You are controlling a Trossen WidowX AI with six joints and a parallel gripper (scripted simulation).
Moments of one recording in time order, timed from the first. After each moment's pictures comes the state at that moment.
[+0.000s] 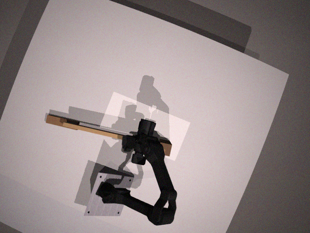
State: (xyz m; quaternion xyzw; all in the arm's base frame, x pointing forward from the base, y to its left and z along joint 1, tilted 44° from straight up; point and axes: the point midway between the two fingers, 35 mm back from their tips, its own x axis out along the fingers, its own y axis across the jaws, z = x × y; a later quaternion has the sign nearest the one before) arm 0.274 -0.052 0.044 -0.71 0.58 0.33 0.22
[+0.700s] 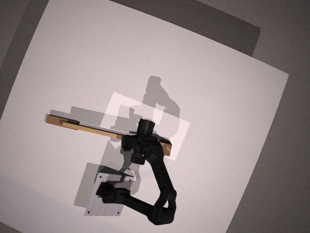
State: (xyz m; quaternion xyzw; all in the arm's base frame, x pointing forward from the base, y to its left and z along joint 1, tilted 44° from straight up) arm 0.273 -0.051 0.042 -0.71 0.58 0.33 0.21
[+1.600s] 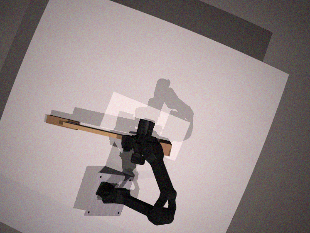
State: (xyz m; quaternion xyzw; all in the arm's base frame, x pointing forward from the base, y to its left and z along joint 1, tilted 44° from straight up) arm 0.273 -0.051 0.042 -0.71 0.58 0.33 0.21
